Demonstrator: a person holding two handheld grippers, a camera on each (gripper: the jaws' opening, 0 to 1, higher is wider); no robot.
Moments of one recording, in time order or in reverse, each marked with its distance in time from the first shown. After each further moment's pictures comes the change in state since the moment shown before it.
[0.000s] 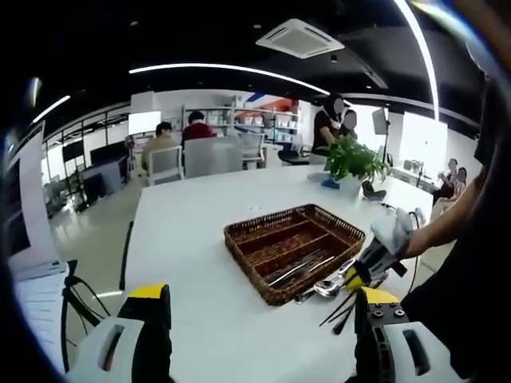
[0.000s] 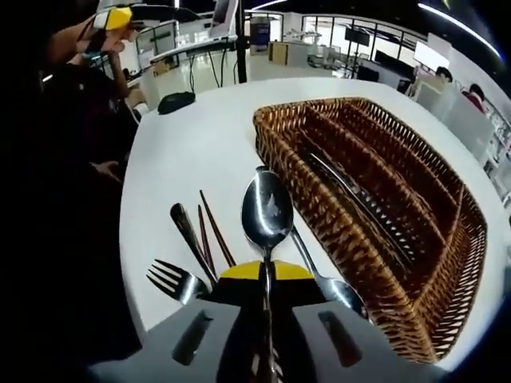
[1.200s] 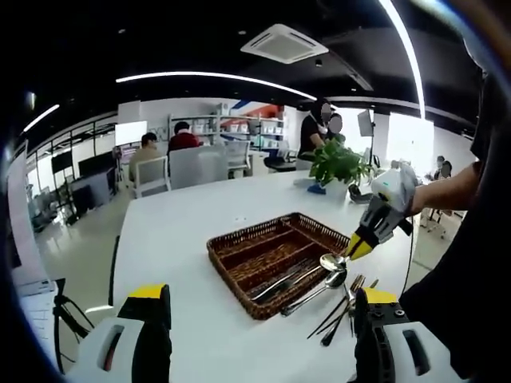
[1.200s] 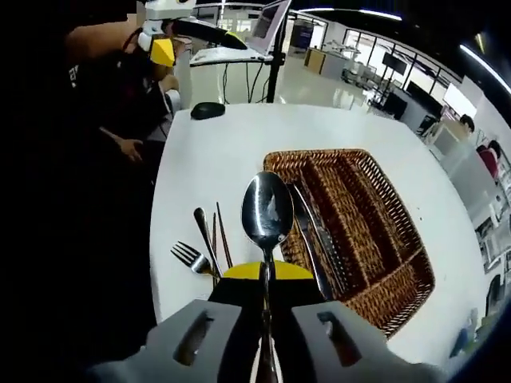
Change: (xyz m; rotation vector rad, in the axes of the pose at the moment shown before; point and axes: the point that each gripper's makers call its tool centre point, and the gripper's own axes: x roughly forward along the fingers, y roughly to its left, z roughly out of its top) left arm 0.011 -0.024 0.015 0.045 -0.041 -0.064; right arm -0.088 -0.017 0.047 -0.254 0.008 0.036
